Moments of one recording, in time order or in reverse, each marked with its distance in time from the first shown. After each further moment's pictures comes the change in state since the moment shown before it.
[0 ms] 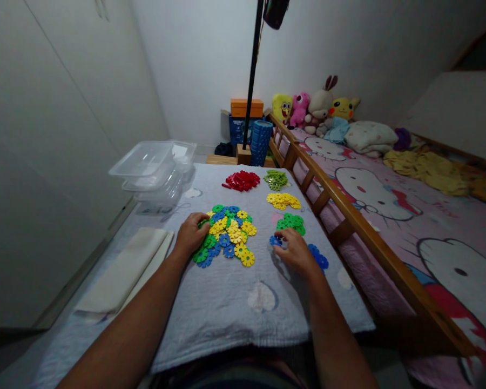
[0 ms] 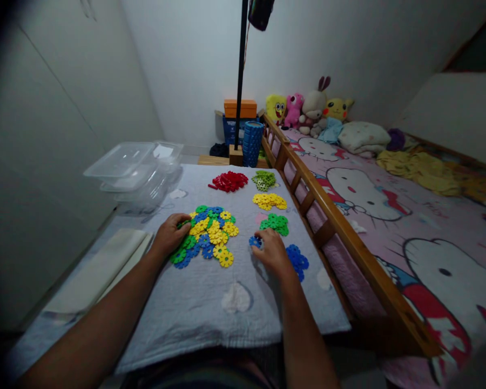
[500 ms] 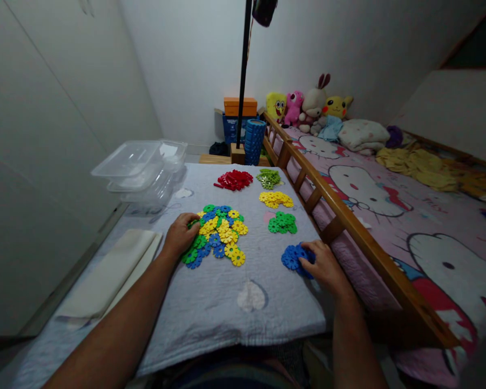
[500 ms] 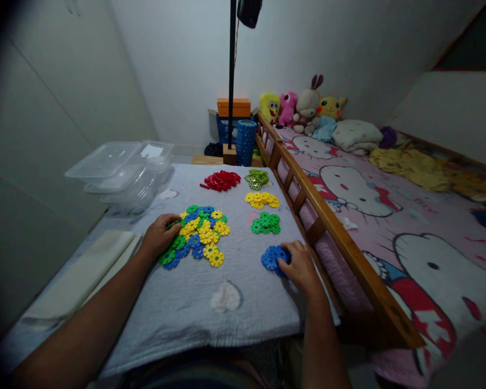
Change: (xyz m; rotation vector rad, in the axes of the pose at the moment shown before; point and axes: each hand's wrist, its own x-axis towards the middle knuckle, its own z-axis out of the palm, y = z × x) left_hand 0.000 0.004 -0.002 0.021 -0.001 -0.011; right_hand -0.062 0.070 -0.046 -0.144 0.027 0.172
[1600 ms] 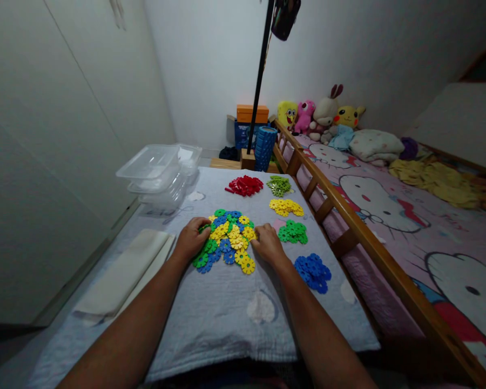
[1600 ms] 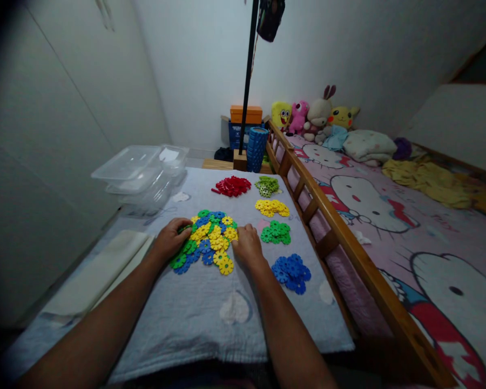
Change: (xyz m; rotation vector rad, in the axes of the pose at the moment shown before) left_hand -0.004 0.003 -0.005 -0.067 -0.019 -0.004; right_hand 0.096 -0.144 0.081 -0.038 -0.146 -0.135
